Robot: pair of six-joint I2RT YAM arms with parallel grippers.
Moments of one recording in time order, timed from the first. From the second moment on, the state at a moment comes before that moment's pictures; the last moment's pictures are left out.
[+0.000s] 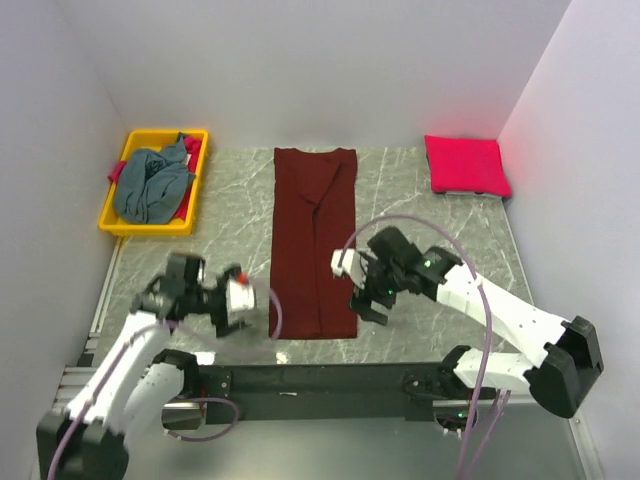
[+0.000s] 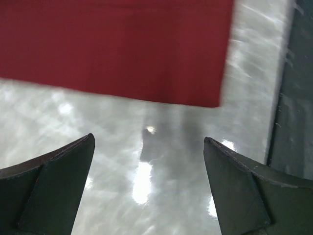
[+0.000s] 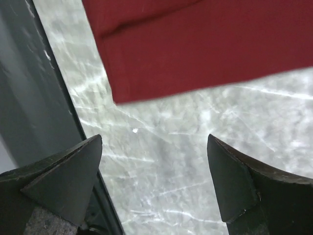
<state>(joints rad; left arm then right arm) -0.17 0.87 0.61 -0.72 0.78 1.02 0.72 1.19 0.99 -0.85 -0.32 -0.50</state>
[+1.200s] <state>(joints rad) -0.59 0.92 0.27 -0.29 0.67 1.09 1.07 1.24 0.51 -0.26 -0.16 -0.65</state>
